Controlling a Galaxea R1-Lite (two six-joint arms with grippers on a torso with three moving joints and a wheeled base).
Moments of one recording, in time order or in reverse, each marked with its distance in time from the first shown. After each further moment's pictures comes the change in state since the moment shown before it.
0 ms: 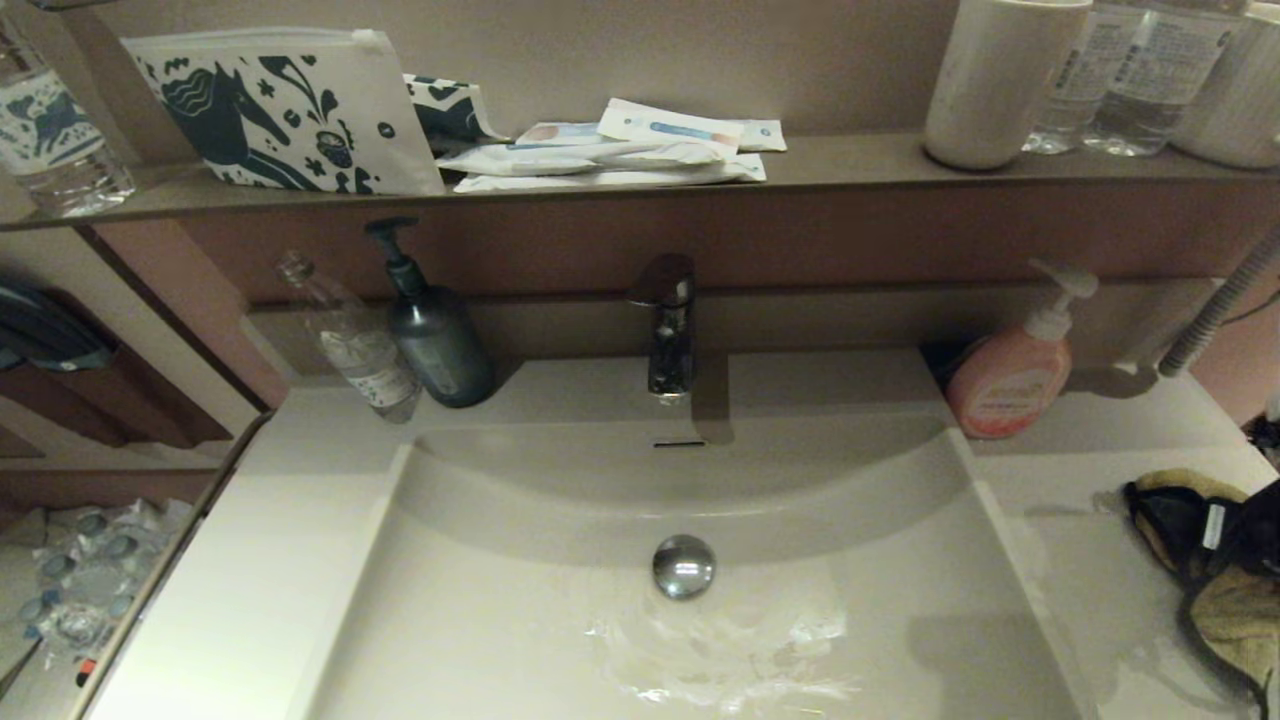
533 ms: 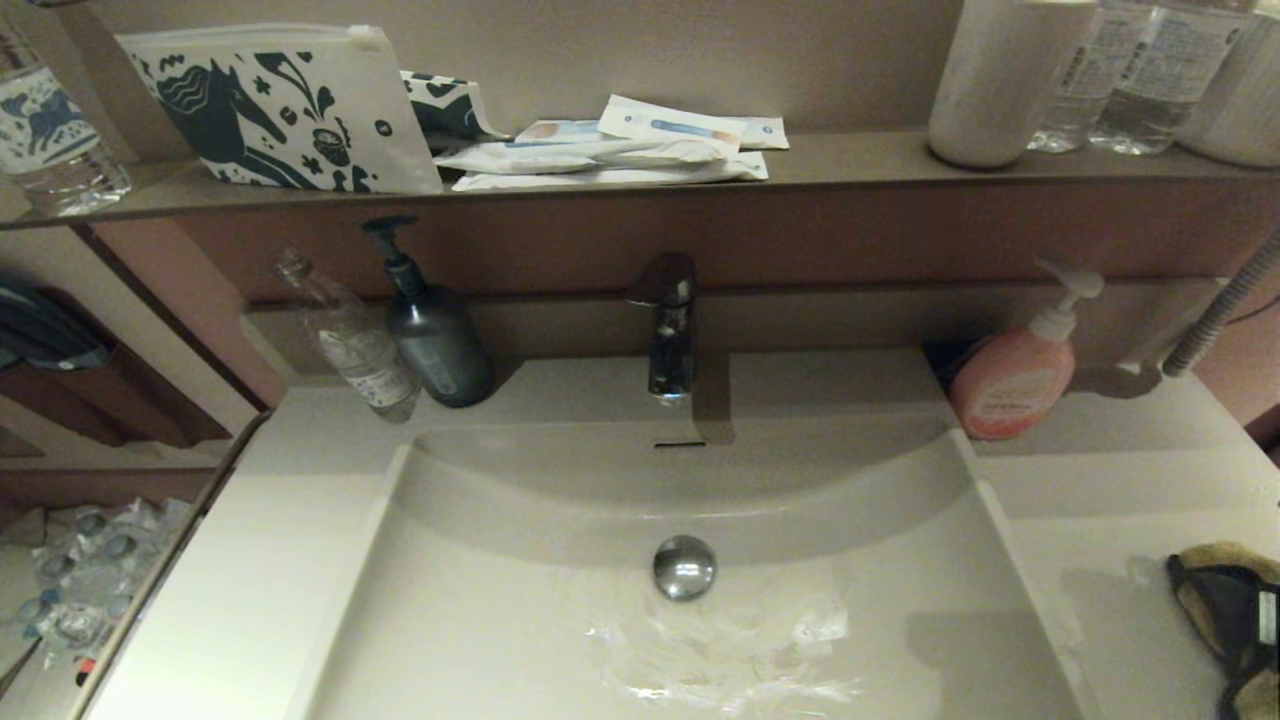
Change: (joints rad) left arm 0.000 0.000 0.000 0.000 0.000 0.000; right arm -0.100 -0.118 0.253 -0.049 -0.035 -0.161
